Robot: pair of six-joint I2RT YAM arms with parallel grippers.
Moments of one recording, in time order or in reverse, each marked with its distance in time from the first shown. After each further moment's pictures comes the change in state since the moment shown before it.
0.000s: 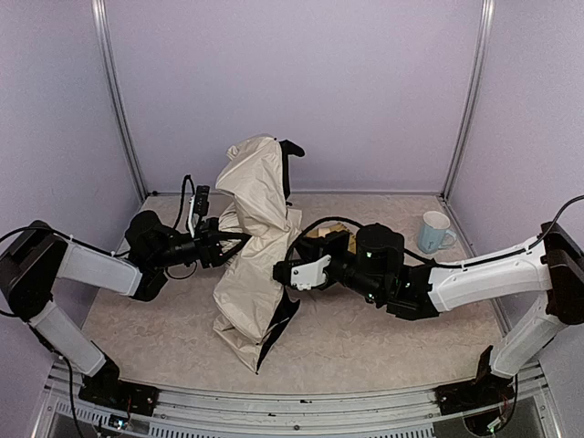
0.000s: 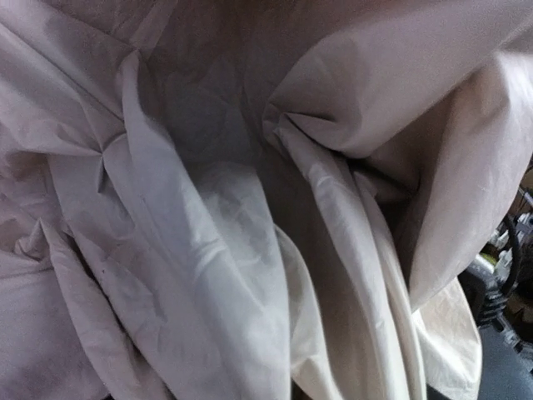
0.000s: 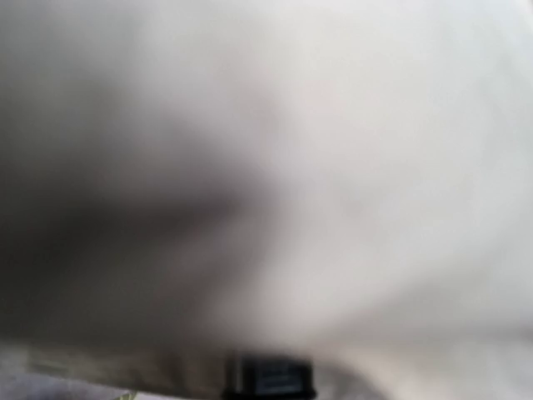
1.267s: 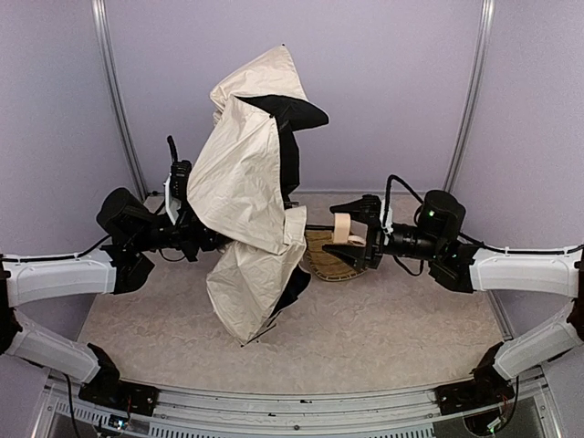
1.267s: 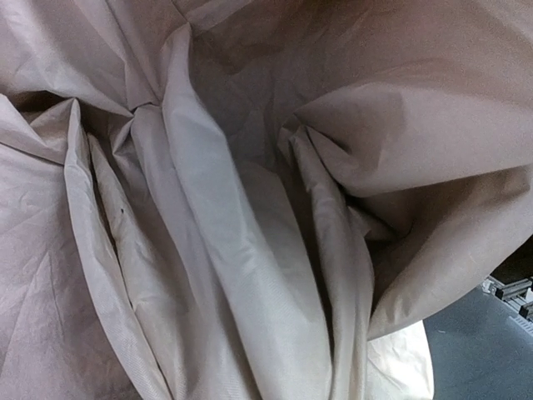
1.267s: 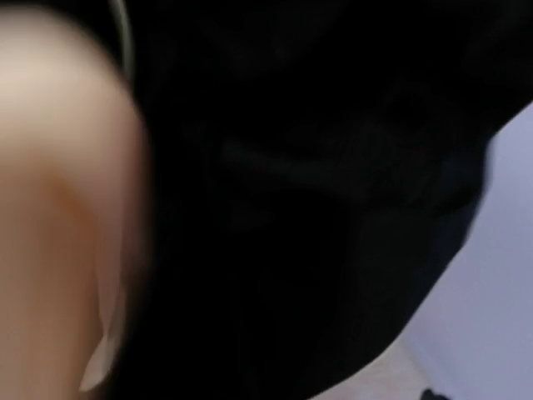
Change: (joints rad) left arm -0.146 -0.267 0.130 -0.169 0.107 0.176; right arm -0.368 -0.249 -0.114 0.035 -0.854 0.870
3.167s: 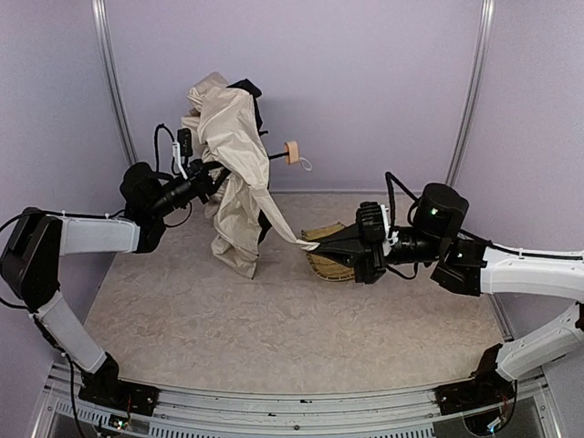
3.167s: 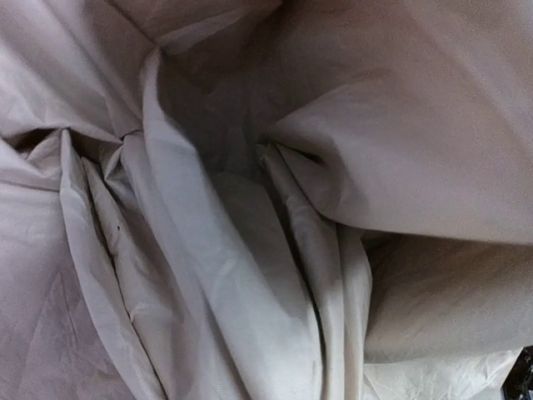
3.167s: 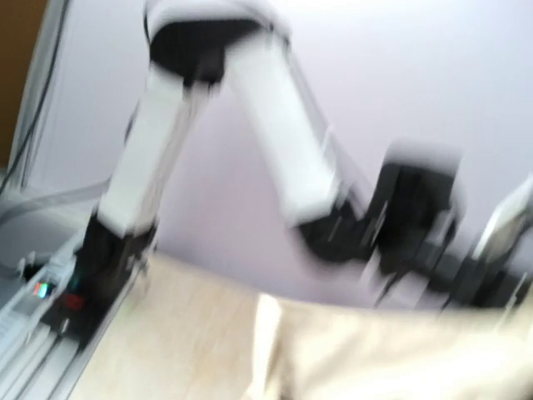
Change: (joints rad) left arm 0.281 0.339 0.207 0.016 -0.292 -0.035; right arm 0.187 -0.049 0.124 -0.114 -0.172 0.058
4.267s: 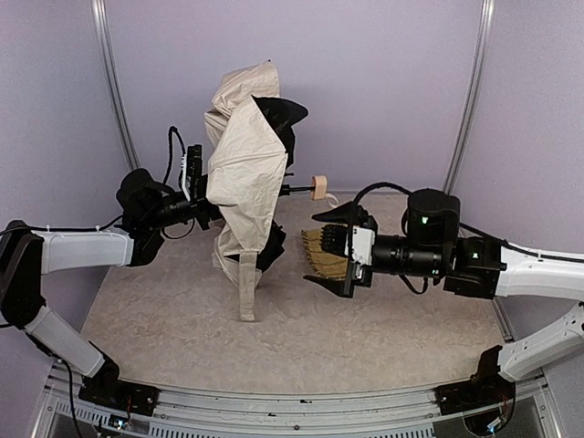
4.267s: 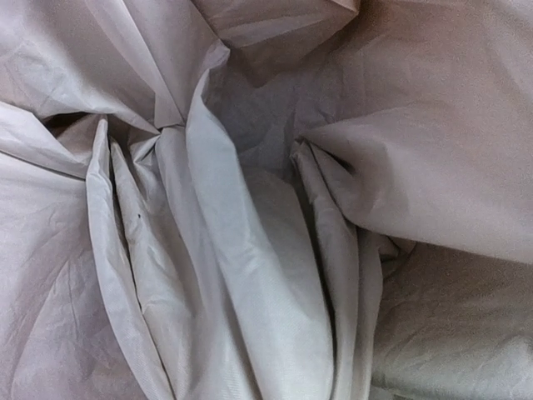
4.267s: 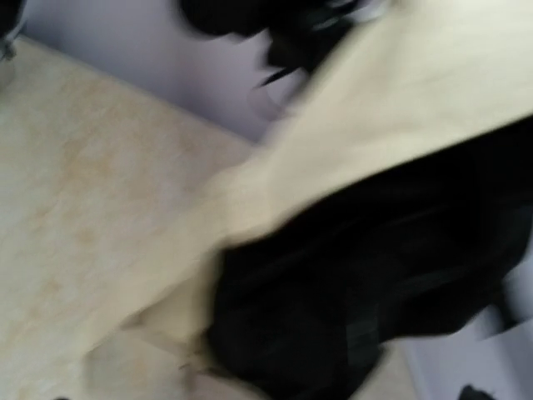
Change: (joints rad) left arm -0.099 -0.129 -0.058 -0.052 0.236 0.206; right arm 0.163 -0.061 0.043 -0.414 0.610 -0.344
